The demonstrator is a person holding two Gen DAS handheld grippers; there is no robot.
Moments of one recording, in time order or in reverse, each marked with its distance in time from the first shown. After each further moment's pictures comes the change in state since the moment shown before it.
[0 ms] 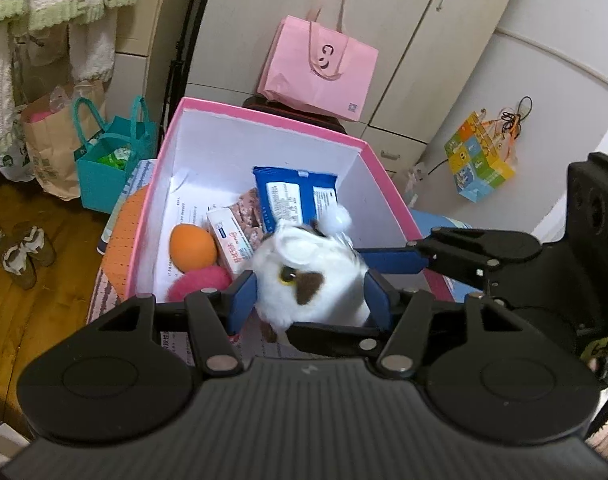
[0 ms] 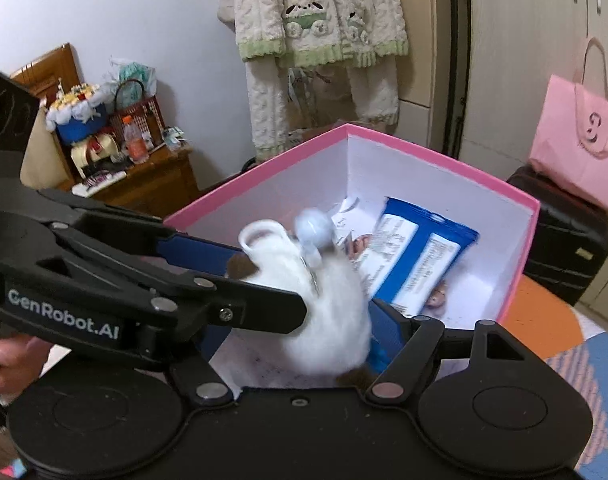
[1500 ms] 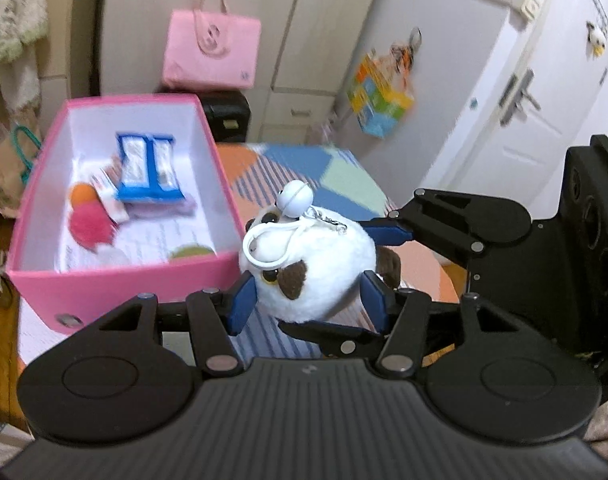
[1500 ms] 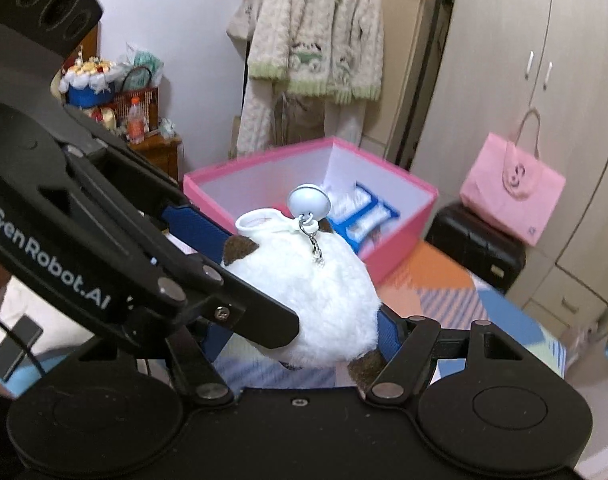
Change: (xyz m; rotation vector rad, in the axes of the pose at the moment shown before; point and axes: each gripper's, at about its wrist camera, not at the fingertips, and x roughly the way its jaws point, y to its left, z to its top) left arm -0.097 -0.141 -0.069 0.203 0.065 -0.115; right arm -0.157 0.078 -0.089 -0.150 -0.102 -0.197
